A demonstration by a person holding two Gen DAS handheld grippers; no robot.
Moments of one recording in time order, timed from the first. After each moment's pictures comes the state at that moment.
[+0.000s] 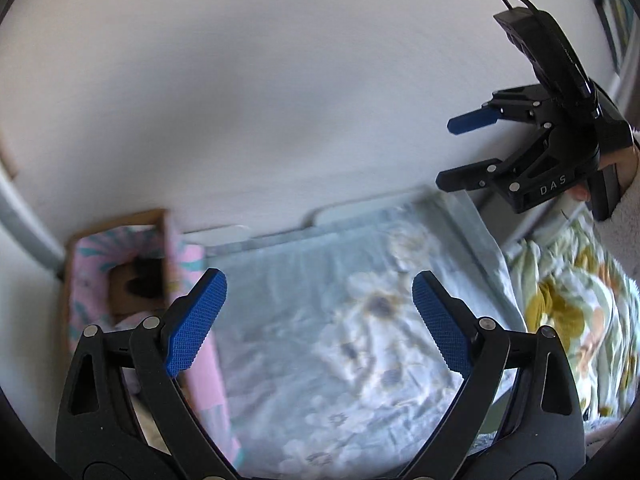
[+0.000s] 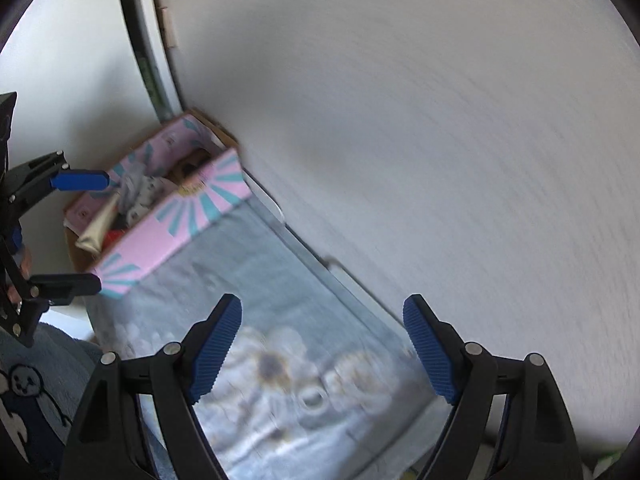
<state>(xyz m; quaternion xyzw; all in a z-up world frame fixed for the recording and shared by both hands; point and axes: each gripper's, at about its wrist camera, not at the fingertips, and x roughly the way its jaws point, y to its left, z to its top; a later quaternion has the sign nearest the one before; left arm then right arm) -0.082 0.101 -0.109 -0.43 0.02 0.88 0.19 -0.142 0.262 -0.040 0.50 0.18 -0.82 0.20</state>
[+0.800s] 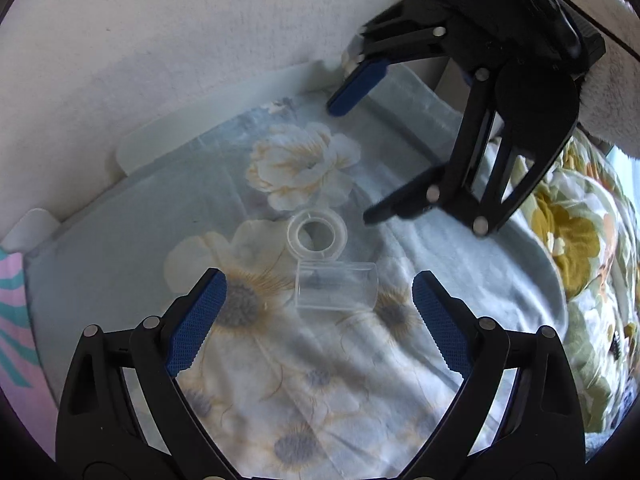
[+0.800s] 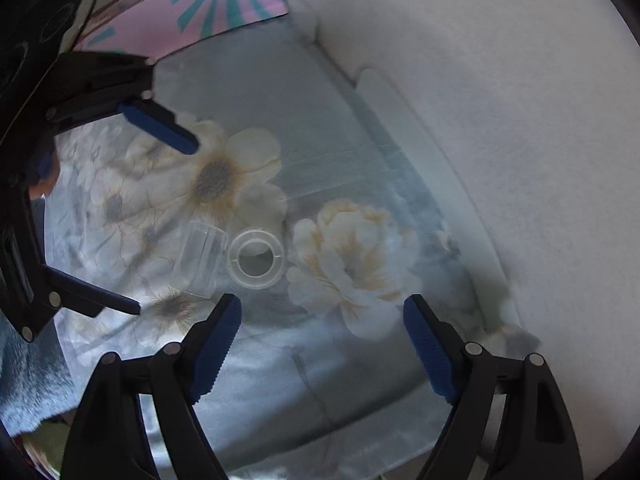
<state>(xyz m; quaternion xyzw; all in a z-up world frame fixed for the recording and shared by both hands) -0.087 0.260 -0.277 -0.48 0.12 0.82 0.30 -0.105 0.337 -0.214 0.54 0.30 -0.72 0.31</state>
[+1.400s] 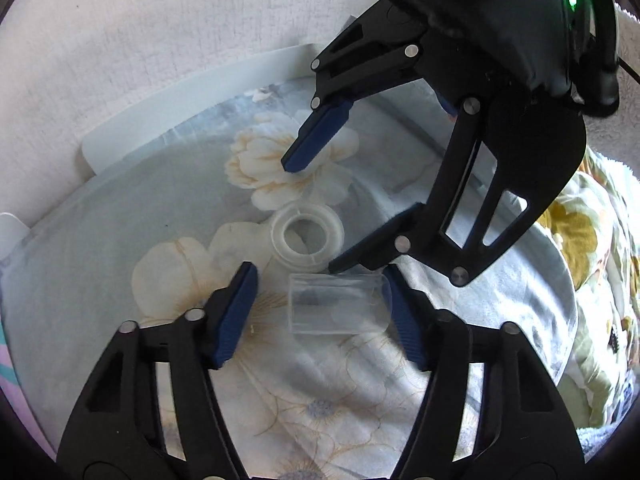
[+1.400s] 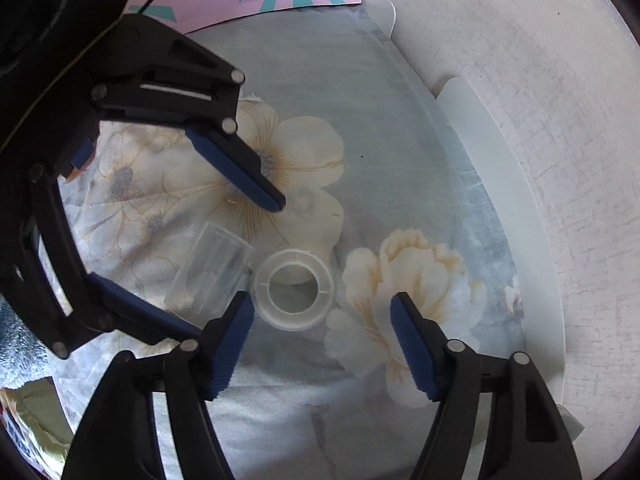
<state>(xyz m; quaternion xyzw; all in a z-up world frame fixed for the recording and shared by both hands) -0.098 0.264 -0.301 -0.48 0.10 0.80 0.33 -0.107 0.318 -0.248 0.51 0.33 -0.69 0.39</state>
